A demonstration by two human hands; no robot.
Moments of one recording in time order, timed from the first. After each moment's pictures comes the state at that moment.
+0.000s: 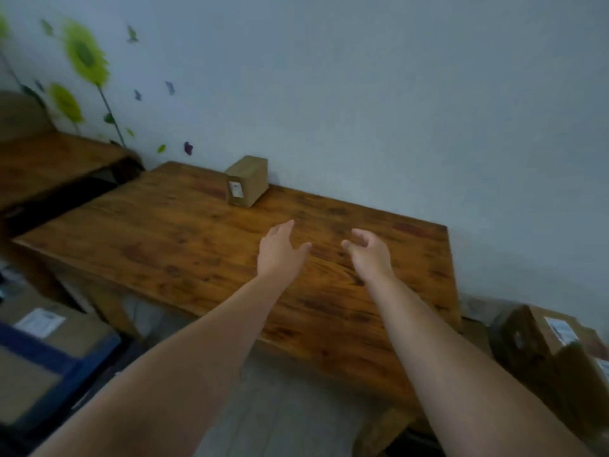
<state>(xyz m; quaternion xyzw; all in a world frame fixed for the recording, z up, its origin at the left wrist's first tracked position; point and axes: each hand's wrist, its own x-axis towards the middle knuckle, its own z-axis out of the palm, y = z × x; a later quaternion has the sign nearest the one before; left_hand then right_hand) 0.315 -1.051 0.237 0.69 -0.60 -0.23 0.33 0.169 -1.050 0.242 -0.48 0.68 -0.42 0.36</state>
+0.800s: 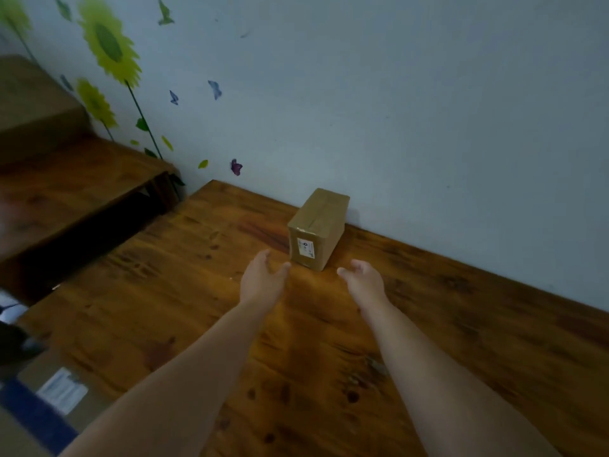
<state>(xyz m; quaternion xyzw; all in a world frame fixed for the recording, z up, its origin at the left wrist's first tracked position) 0.559 -1.350 0.192 0.77 -0.44 -0.32 0.34 0.393 -1.387 0.175 -0.46 0.68 -0.31 0.47</state>
